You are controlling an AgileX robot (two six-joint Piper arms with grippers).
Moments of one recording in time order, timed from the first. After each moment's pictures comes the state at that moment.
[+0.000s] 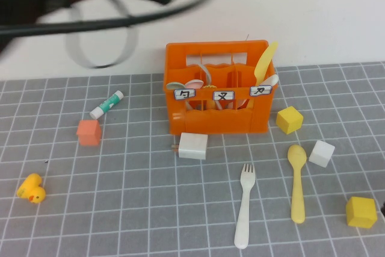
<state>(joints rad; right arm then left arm) 0.00 0.88 -0.45 0.83 0.75 -1.42 -0.53 1.34 -1.40 0.30 0.34 -0.09</state>
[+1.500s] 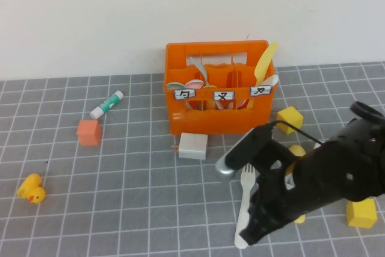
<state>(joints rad) 0.74 1.65 -0.97 0.10 0.57 -0.17 -0.53 0.11 -0.30 0.41 0.47 -0.35</state>
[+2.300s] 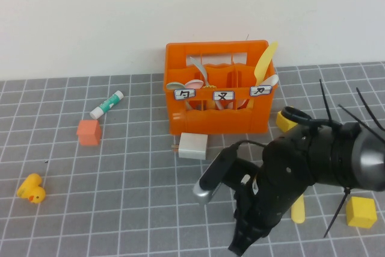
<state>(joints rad) 0.75 1.90 -1.12 0.11 0.67 -0.32 -0.53 0.11 -0.30 0.41 0.45 -0.35</state>
